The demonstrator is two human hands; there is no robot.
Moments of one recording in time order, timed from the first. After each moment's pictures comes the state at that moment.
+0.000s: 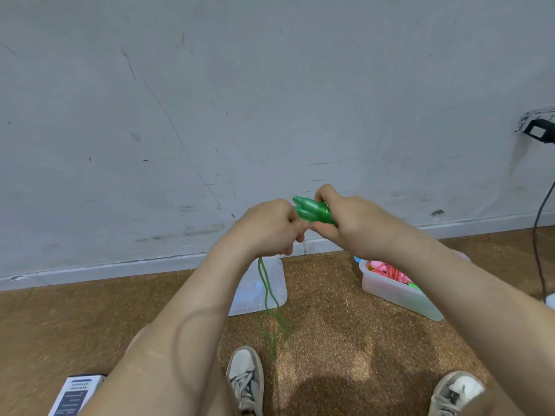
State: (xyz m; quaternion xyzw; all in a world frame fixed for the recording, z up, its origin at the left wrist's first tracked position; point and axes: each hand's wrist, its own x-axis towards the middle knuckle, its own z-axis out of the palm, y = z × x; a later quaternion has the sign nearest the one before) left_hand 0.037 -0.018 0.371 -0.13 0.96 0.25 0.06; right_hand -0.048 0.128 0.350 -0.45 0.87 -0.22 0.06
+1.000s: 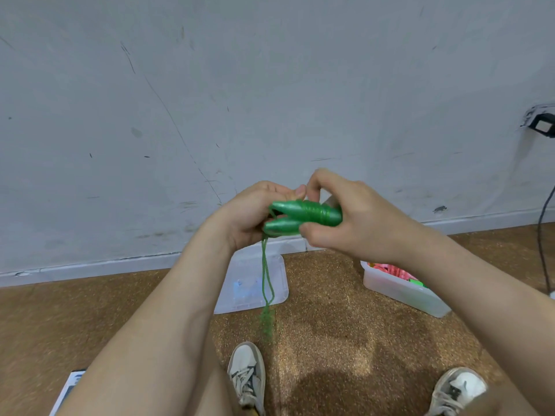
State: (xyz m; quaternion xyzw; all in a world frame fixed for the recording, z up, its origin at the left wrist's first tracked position) left_hand 0.036 -0.037 0.372 -0.09 0.71 0.69 0.06; right_hand -0.017 0.137 0.379 -0.48 0.77 -0.41 0.07
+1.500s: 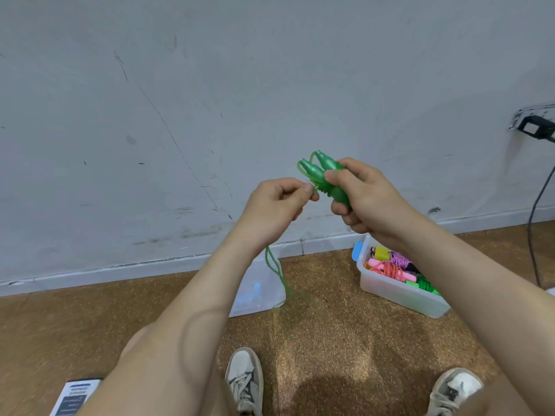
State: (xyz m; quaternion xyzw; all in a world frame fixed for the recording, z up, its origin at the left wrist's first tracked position) left_hand 0.024 -0.012 0.363 -0.10 0.83 0.53 -0.15; right_hand -0.048 0.133 0.375 -0.20 0.71 -0.64 0.21
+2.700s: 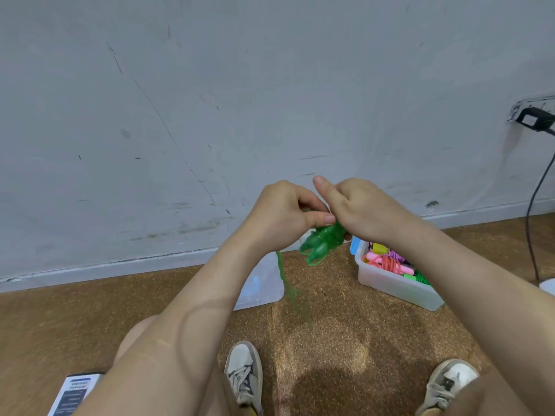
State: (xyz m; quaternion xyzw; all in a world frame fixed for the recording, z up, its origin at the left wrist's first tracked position) left_hand 0.028 0.002 0.364 -0.06 0.90 0.42 -0.08; right_hand -0.052 0.137 0.357 -0.35 0.87 -0.34 0.06
